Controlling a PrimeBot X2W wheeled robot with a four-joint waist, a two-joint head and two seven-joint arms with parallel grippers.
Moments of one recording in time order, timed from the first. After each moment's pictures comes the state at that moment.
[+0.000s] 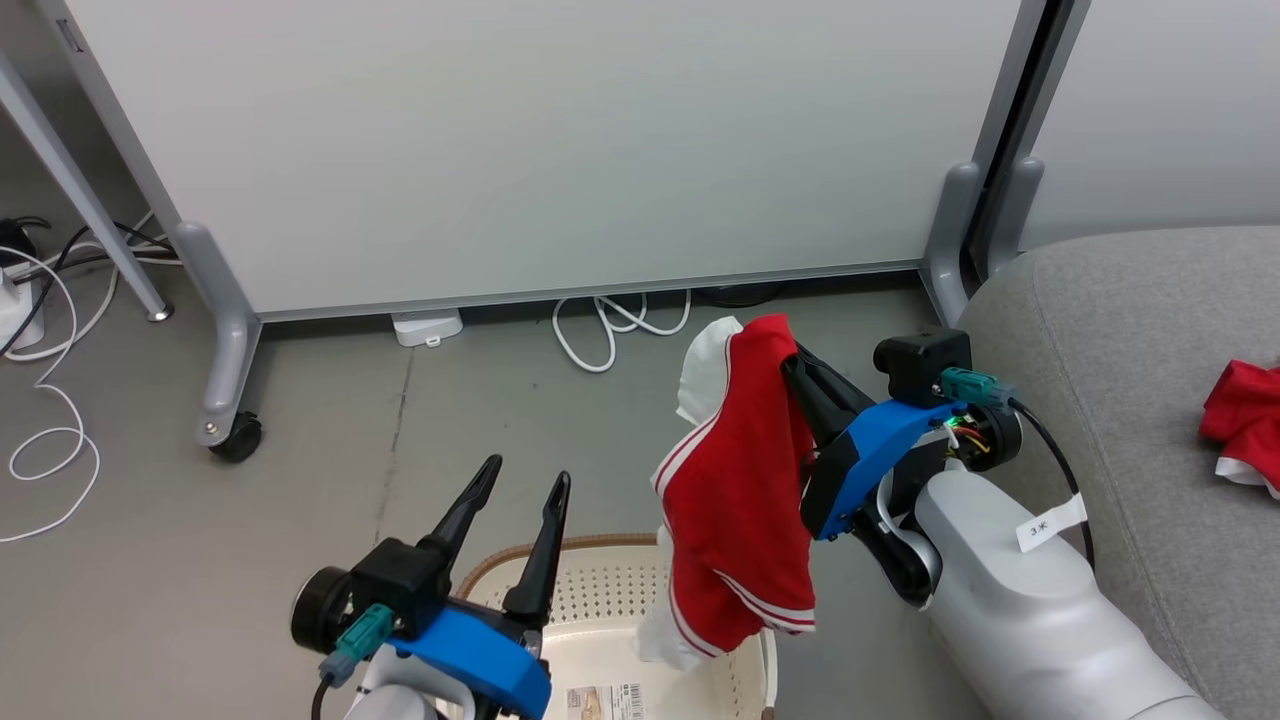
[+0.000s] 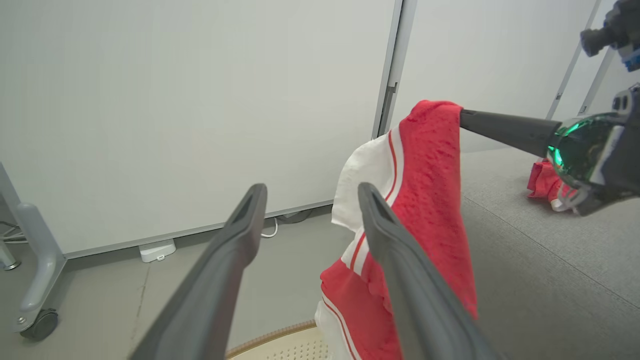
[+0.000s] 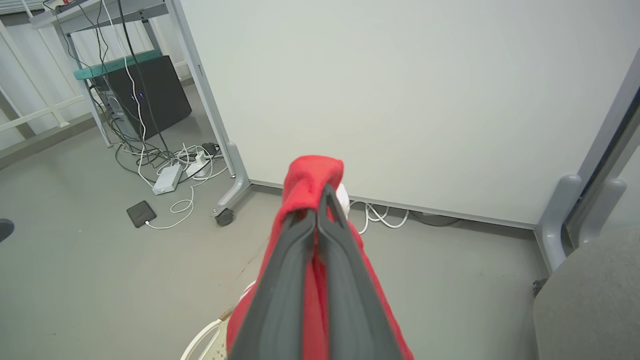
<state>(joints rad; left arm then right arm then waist) -0.20 0.17 -0.47 0.35 -0.39 -0.10 -0.26 -0.74 -0.09 0.61 0.95 0.58 0.13 -0.26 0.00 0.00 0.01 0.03</state>
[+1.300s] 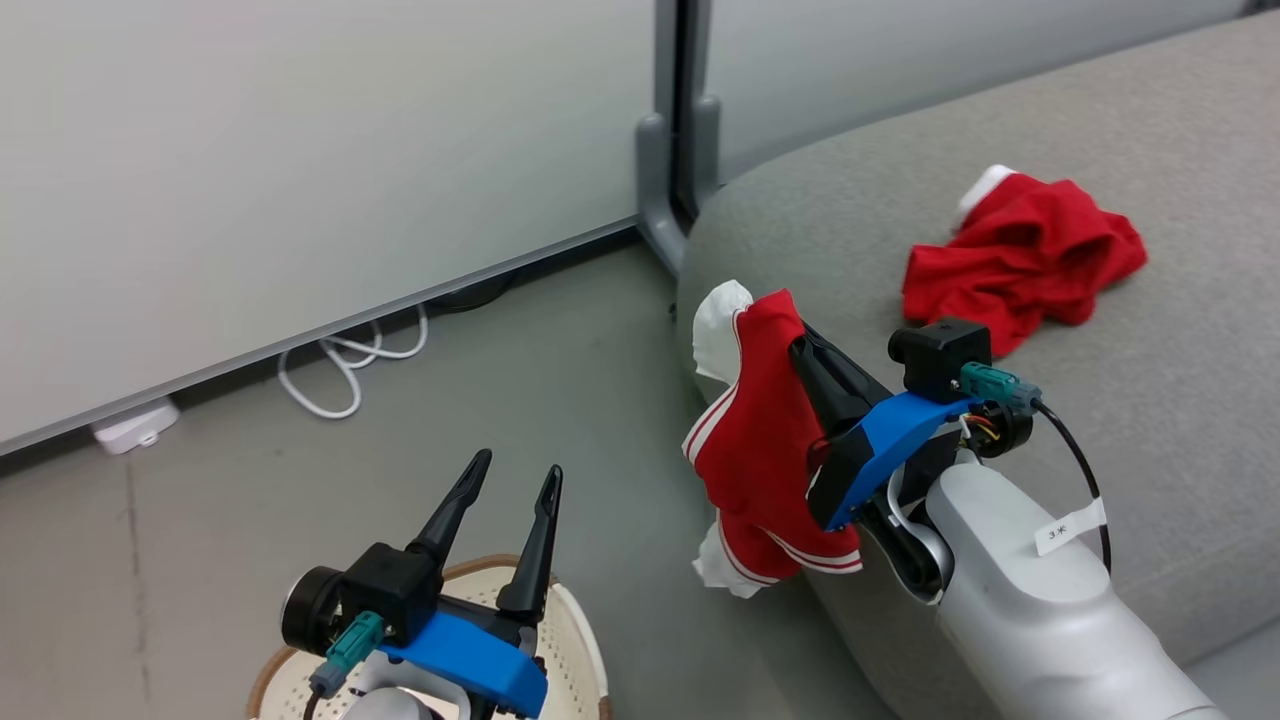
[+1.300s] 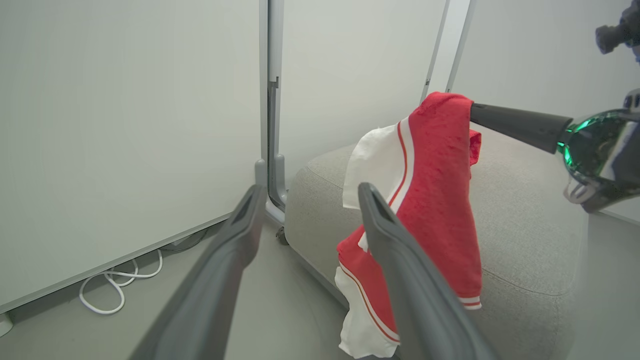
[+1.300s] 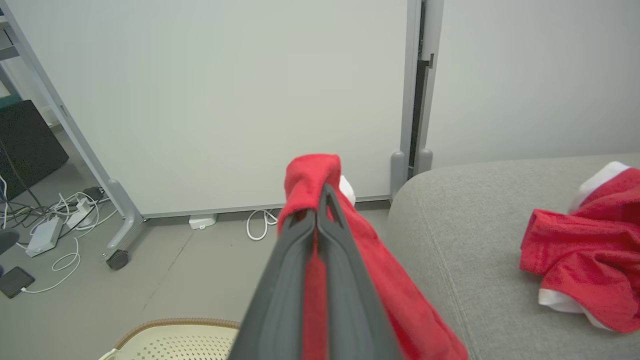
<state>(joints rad) -0.15 0.13 -0.38 0.31 -0.31 -0.13 -0.26 -0.71 -0.11 0.56 0.84 0.54 0.13 -0.26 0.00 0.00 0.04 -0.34</state>
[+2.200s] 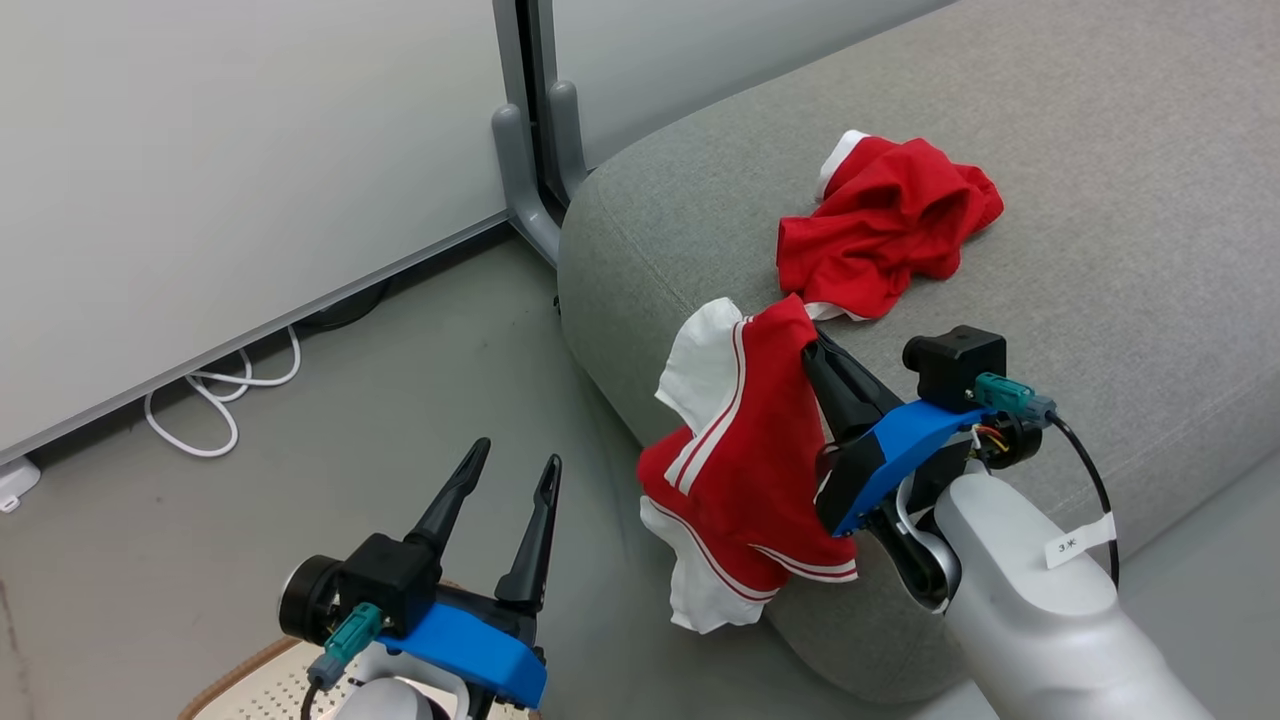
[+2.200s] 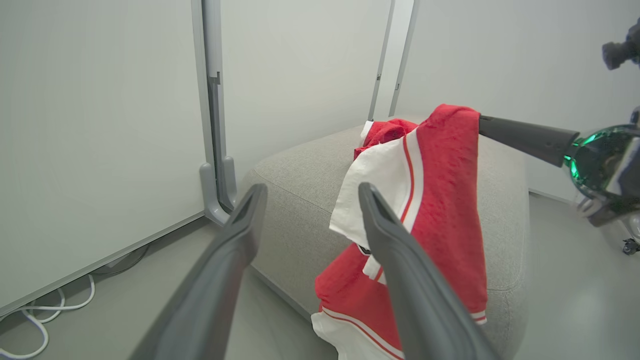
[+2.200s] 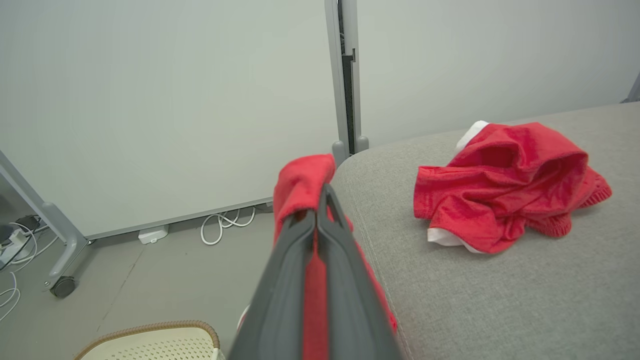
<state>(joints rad) -0.17 0.13 -0.38 0.30 -0.31 -0.13 -0.26 -0.67 -0.10 0.50 0.82 0.51 0.13 -0.26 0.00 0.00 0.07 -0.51</state>
